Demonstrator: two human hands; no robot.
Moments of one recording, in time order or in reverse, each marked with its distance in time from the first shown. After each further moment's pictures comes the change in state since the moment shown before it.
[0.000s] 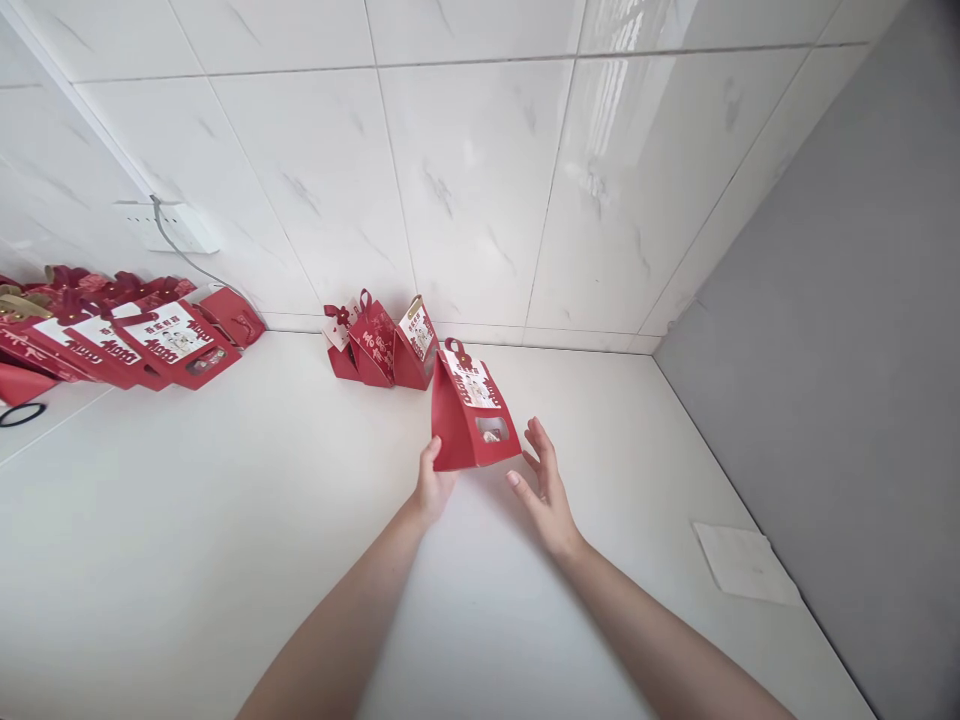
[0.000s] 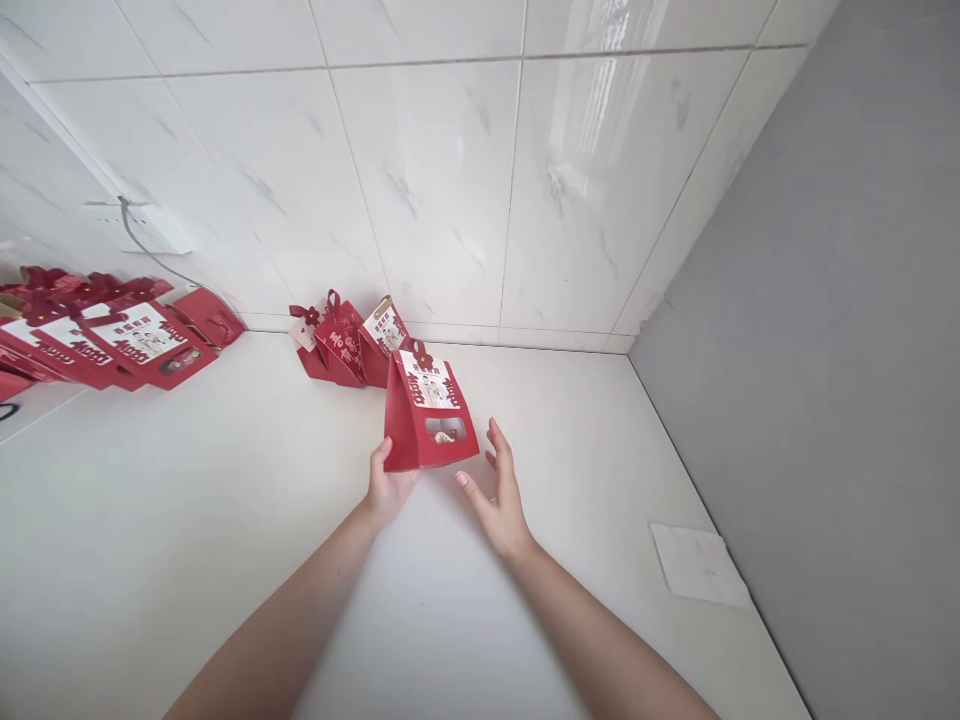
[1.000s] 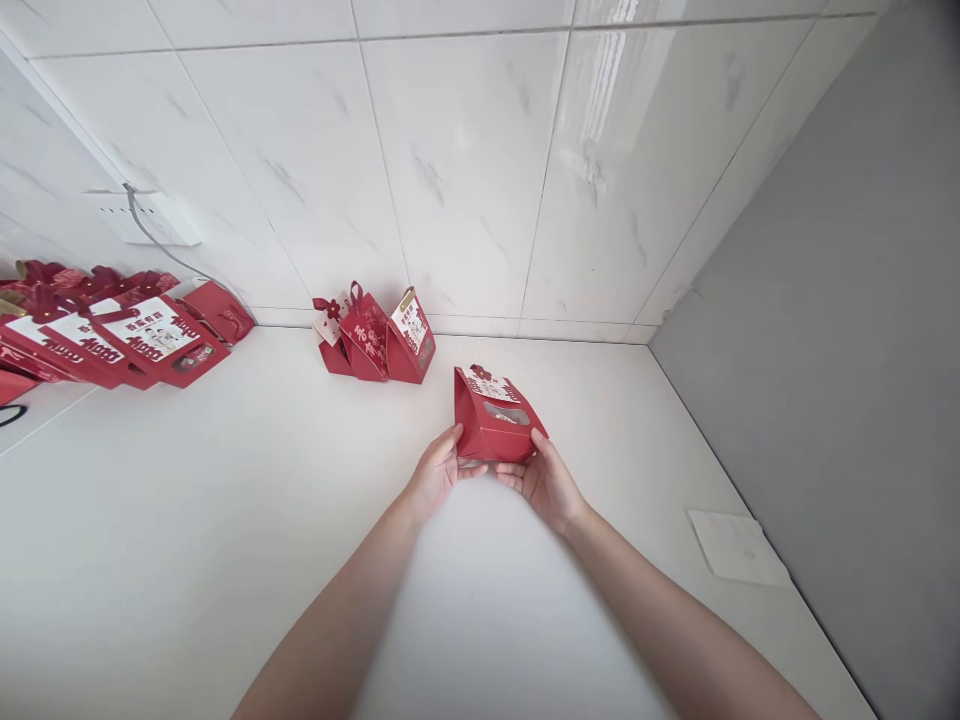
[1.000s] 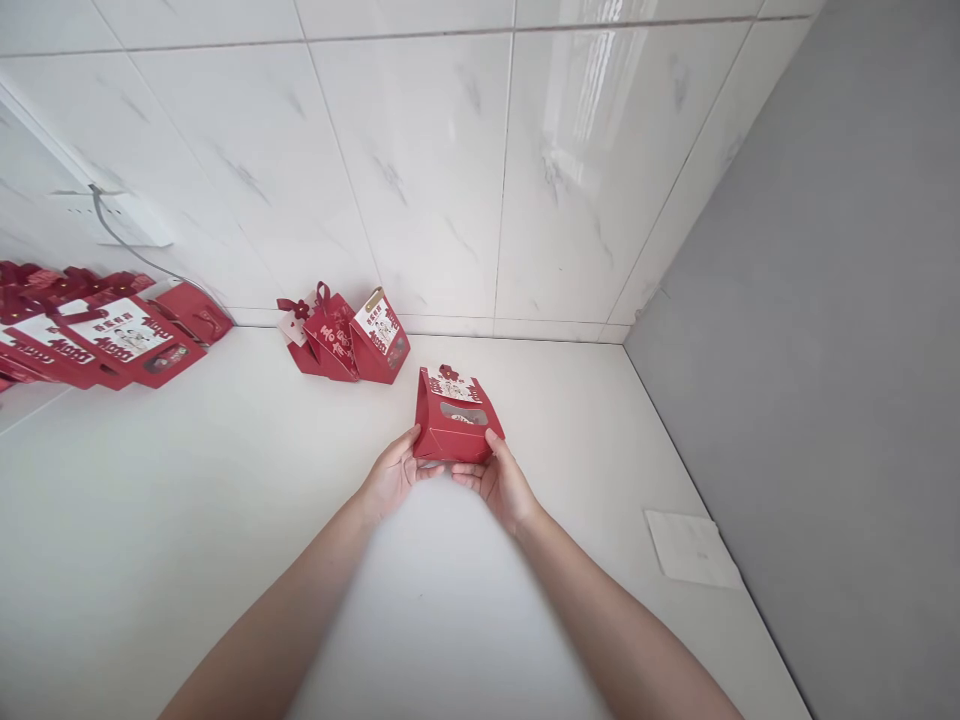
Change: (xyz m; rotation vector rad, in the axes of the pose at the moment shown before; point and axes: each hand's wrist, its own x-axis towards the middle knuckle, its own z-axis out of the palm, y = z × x) left_hand 0.006 0.002 -0.001 -0.025 0.088 -0.304; right_hand 0.020 0.001 -0.005 0.735 -0.112 0.549
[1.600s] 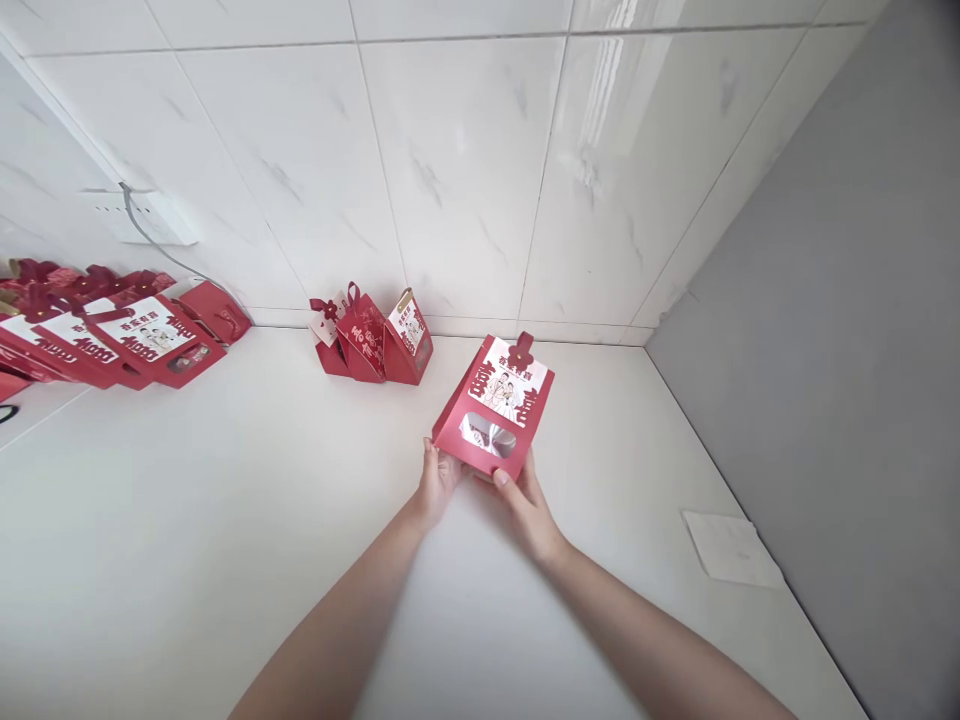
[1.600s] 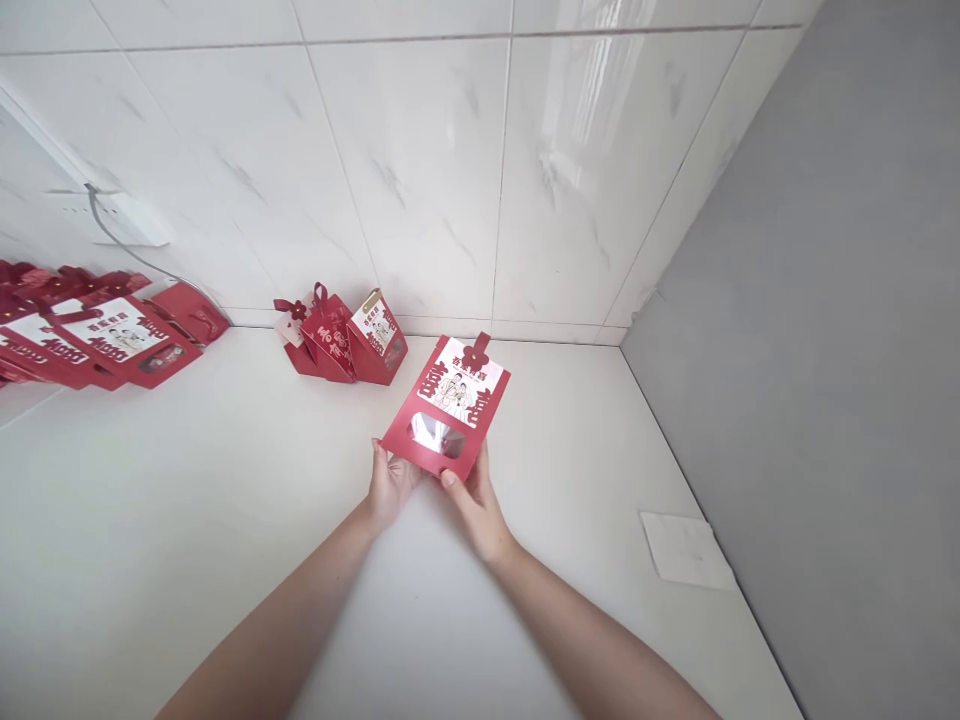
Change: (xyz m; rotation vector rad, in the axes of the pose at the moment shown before) left_hand -0.003 -0.017 -0.003 0.036 -0.194 0.262; right_hand -0.019 0.016 0.023 -0.291 -0.083 -0.409
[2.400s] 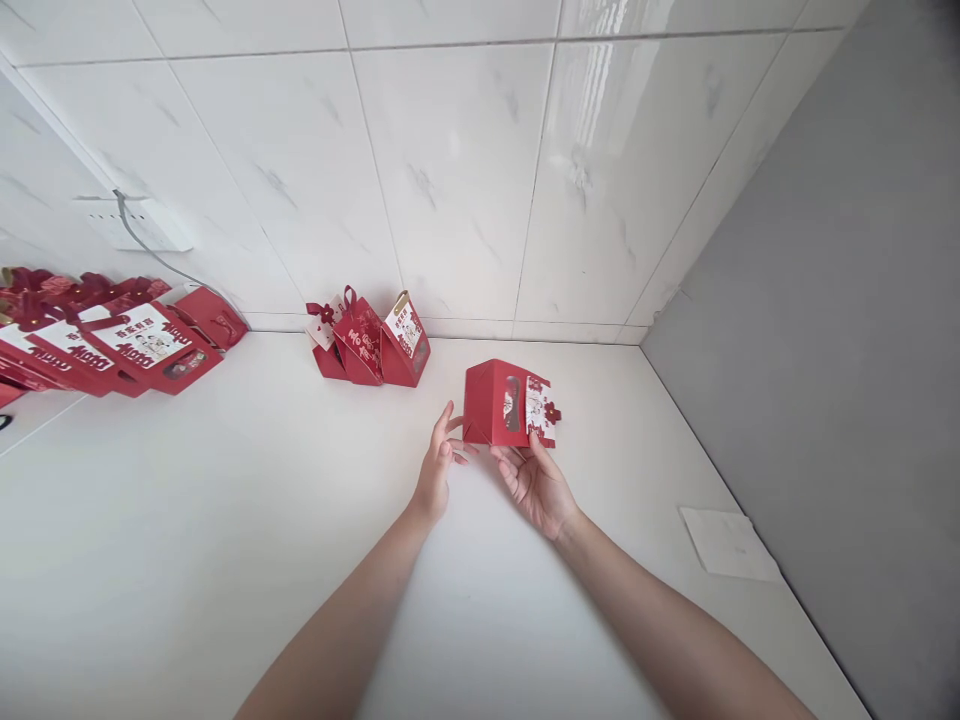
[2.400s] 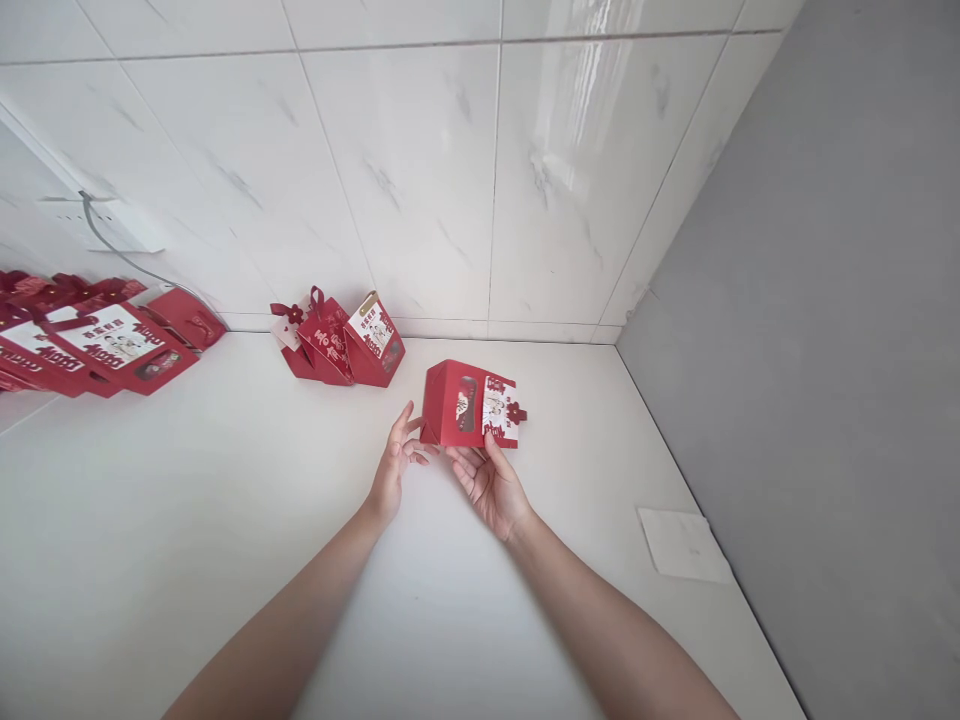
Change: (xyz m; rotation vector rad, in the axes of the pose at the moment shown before) left_hand 0.001 0.001 0.002 0.412 0.178 0.222; right_hand 0.018 0.004 -0.027 0.535 0.145 0.391
